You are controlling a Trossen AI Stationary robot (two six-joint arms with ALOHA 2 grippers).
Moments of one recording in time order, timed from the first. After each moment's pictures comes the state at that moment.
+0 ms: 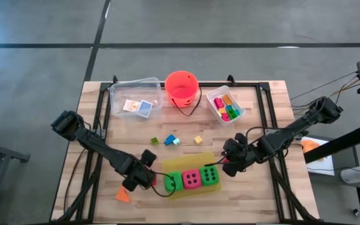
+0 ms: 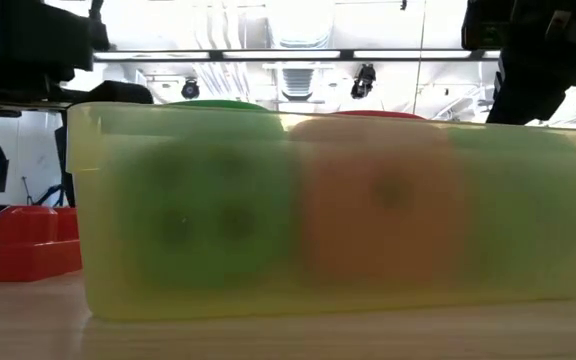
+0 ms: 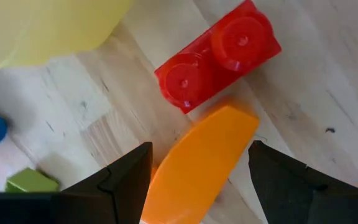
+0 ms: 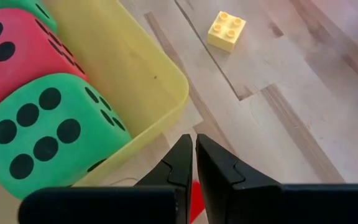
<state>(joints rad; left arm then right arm) -0.56 1.68 1.01 -0.80 -0.17 0.08 0.50 1.27 0.78 -0.61 0.44 0.93</state>
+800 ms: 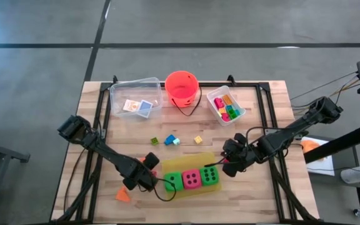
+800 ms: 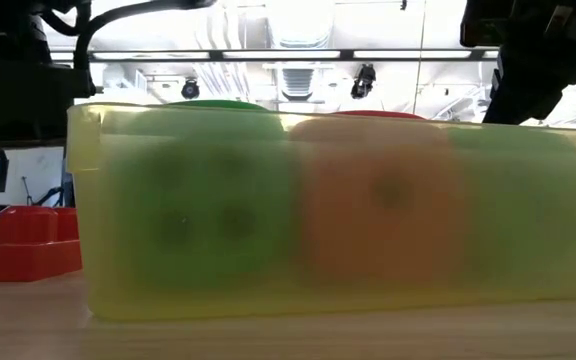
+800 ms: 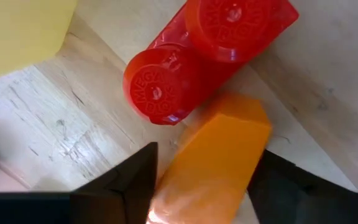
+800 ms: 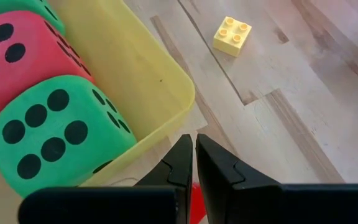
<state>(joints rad) -0.56 1.80 1.01 -0.78 -0.21 0.23 0.50 1.27 0.78 -0.59 0.44 0.91</state>
